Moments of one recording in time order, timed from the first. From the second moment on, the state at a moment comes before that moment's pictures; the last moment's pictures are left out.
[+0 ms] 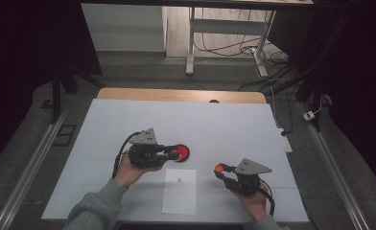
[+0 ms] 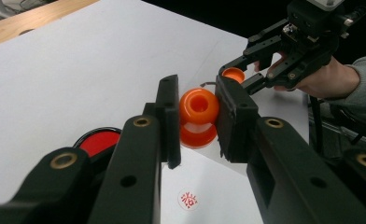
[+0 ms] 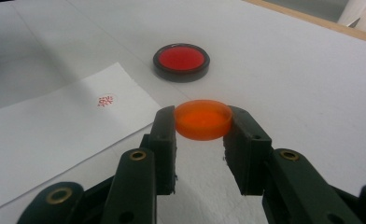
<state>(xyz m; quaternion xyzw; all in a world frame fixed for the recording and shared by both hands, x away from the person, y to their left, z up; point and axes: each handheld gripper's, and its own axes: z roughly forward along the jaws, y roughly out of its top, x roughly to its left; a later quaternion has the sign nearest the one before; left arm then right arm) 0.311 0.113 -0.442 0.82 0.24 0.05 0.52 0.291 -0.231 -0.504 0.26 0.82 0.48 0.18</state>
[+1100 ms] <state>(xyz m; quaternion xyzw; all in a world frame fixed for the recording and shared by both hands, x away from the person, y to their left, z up) 0.313 0.088 -0.443 0.83 0.21 0.04 0.52 0.294 -0.177 -0.500 0.21 0.83 0.49 0.16</state>
